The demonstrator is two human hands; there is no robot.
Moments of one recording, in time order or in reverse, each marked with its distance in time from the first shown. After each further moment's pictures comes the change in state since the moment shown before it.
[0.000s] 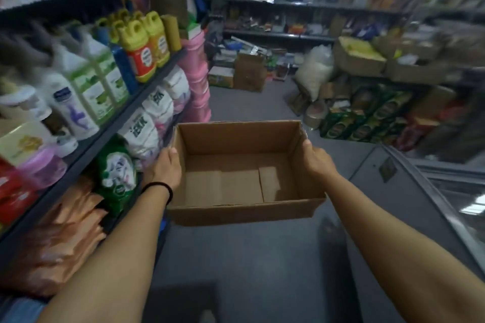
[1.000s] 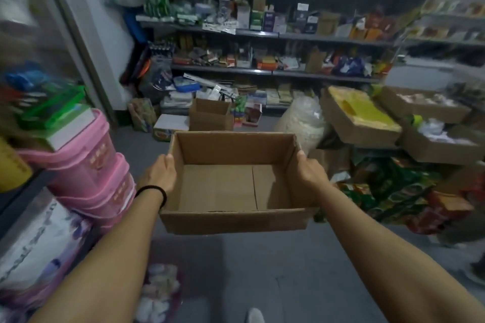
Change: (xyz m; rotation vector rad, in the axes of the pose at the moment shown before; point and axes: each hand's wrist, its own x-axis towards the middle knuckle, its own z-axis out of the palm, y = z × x) left_hand 0.726 0.437 0.252 -0.004 -0.119 0.099; right_hand 0.801 -0.221 -0.063 0.013 0.098 0.130
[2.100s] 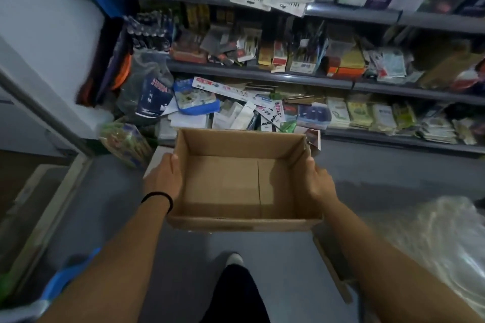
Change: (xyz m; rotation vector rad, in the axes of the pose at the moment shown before) left_hand 0.939 0.132 0.165 0.062 -0.038 -0.100; right_hand 0.836 -0.413 0.294 0.030 -0.116 0.148
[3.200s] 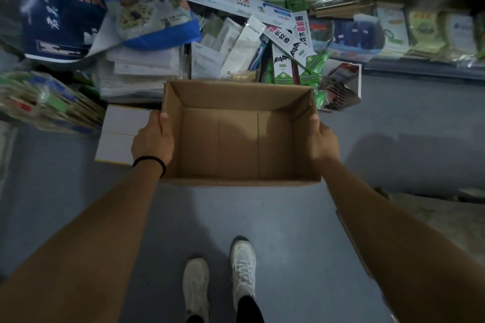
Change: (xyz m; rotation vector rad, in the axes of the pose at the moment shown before) left_hand 0.285 -0.072 0.250 0.103 -0.107 -0.010; right_hand 0.294 0.029 0.218 -0.035 0.025 0.062
